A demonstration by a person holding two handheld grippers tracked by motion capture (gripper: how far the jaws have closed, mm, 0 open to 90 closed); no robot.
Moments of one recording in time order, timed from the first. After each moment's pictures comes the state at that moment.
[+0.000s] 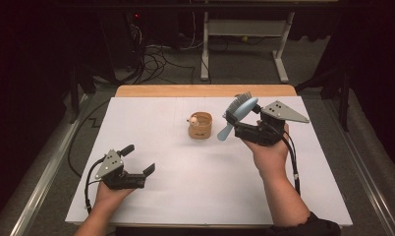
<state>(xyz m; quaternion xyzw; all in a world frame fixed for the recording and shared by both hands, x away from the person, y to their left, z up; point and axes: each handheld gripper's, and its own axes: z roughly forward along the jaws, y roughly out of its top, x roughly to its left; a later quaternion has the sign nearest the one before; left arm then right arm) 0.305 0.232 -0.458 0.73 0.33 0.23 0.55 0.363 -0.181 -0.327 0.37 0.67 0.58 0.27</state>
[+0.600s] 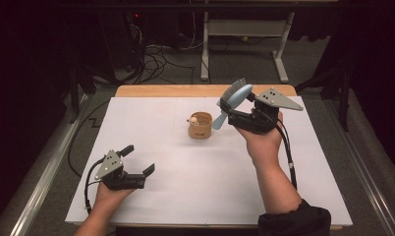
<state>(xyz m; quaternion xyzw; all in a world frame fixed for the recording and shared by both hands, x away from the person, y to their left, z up) 0.303 0.234 -0.458 0.72 0.33 0.23 0.56 0.382 -0.164 -0.308 0.36 0.66 0.60 0.28</state>
